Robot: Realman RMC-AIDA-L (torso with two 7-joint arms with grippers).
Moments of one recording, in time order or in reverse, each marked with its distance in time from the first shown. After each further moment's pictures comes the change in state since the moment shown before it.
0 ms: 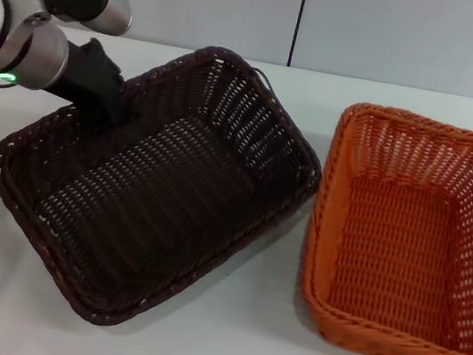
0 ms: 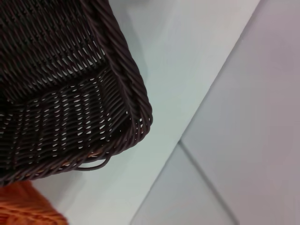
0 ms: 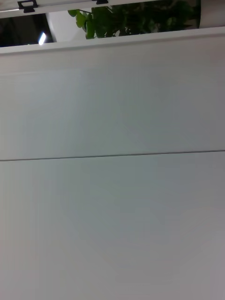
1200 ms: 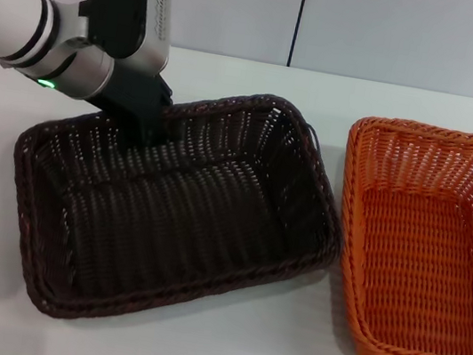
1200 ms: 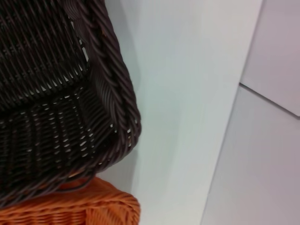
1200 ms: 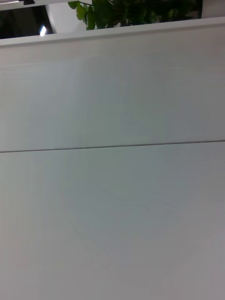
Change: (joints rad) left arm -0.182 -0.003 -0.129 0.312 -0.077 0.012 0.440; right arm 0.023 -0.003 -0.004 0.000 0.000 0.010 -0.006
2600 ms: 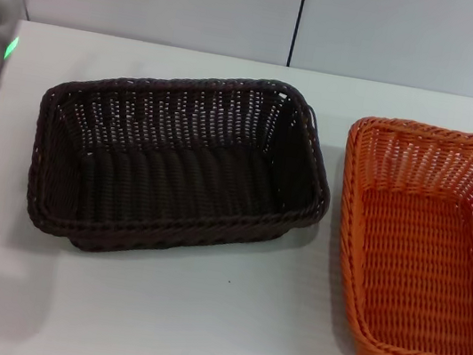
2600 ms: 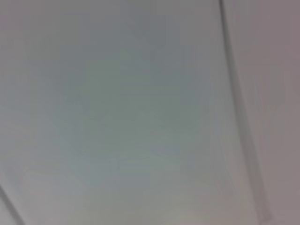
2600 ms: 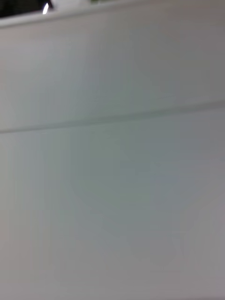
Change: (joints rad) left arm 0.505 -0.003 0.771 0.019 -0.122 2.095 -1.116; right arm 0.012 -0.004 0.000 0.034 -0.109 -0.044 0.007
